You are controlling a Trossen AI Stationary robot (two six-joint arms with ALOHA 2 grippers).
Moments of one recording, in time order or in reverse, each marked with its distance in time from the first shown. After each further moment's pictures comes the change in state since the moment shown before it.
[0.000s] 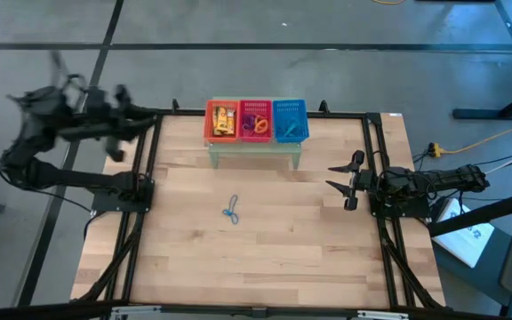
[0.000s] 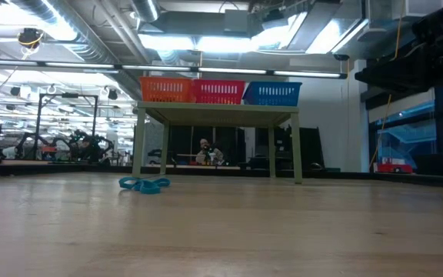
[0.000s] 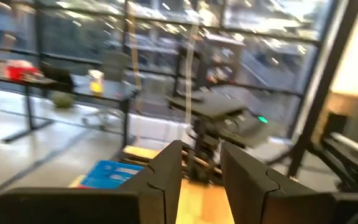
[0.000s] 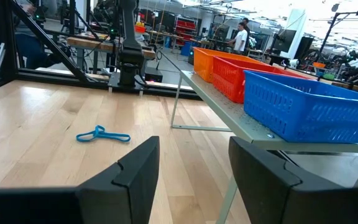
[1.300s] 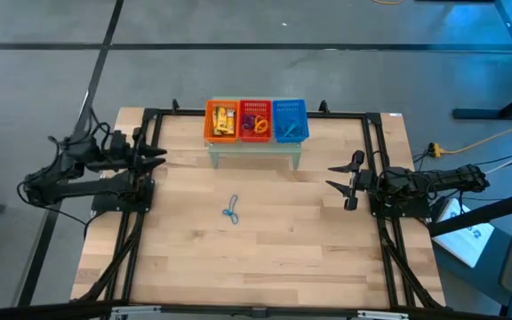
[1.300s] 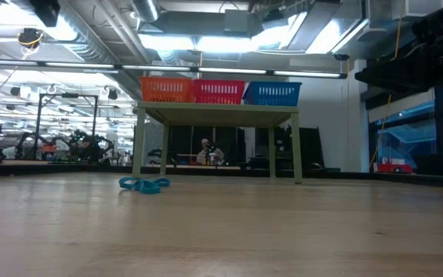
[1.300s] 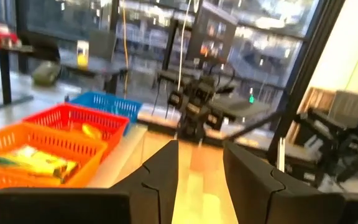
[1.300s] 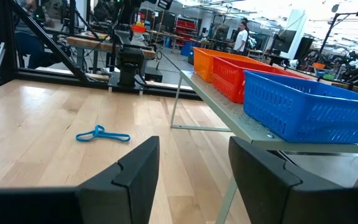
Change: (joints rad) left arm -0.003 -0.537 -0.744 0.144 0.048 -0.079; right arm 0.000 0.000 0.000 0.000 0.000 -0.004
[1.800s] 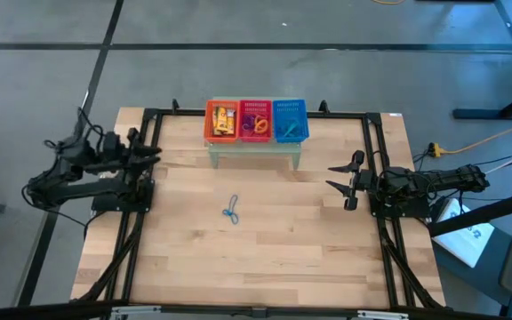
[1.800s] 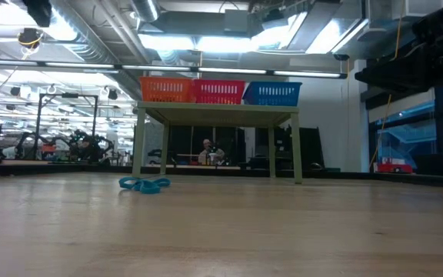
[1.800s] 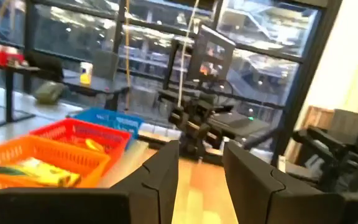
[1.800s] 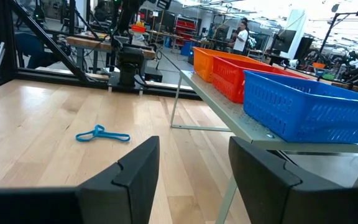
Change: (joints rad) left arm 0.000 -0.122 -0.045 0.033 -0.025 -0.010; right arm 0.000 0.000 0.000 0.000 0.001 0.000
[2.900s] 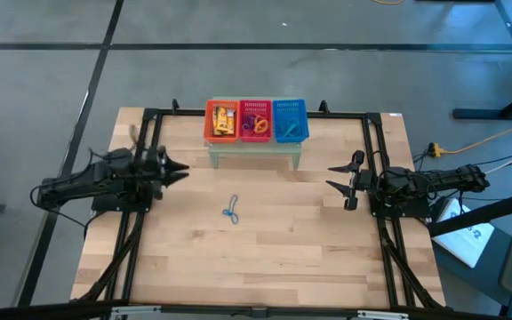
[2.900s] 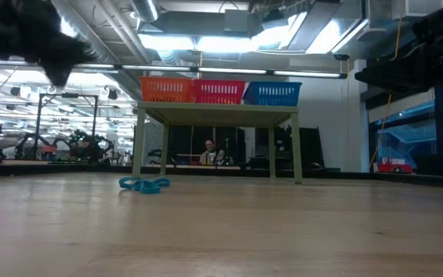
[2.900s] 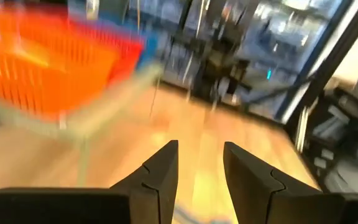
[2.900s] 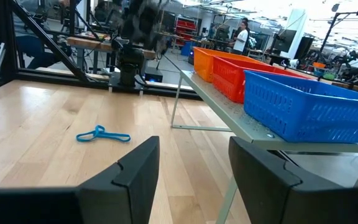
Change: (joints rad) left arm 0.000 -0.037 -0.357 0.121 -0.001 -0.082; right arm 0.000 0.000 0.000 0.000 -0.002 0.003
